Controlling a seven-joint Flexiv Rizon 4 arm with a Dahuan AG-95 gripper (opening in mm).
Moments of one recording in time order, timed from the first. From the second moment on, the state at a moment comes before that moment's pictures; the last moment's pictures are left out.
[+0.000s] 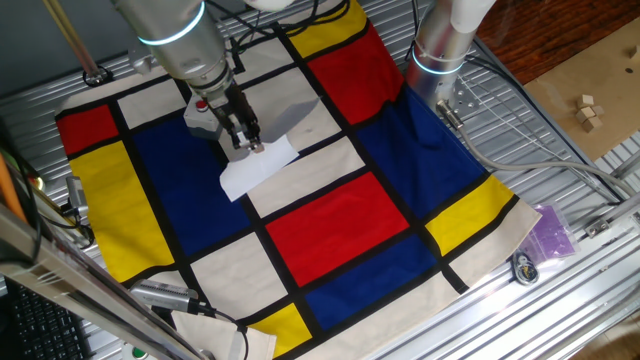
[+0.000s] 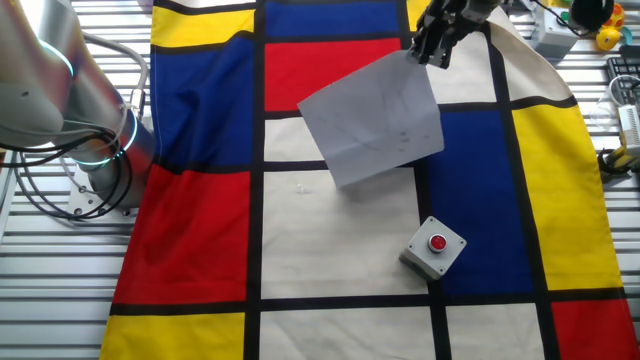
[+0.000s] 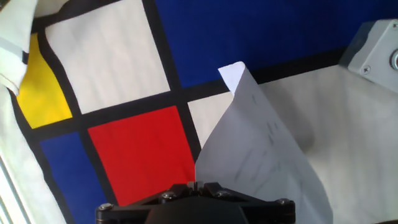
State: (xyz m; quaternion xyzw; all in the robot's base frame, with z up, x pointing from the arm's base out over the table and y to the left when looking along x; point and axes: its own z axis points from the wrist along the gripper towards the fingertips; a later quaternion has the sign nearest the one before) arm 0.511 0.086 0.236 -0.11 -0.98 -0.08 0.13
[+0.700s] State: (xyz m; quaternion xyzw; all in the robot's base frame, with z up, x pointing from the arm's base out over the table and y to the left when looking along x) arm 0.508 0.085 0.235 -0.04 -0.99 -0.08 0.12
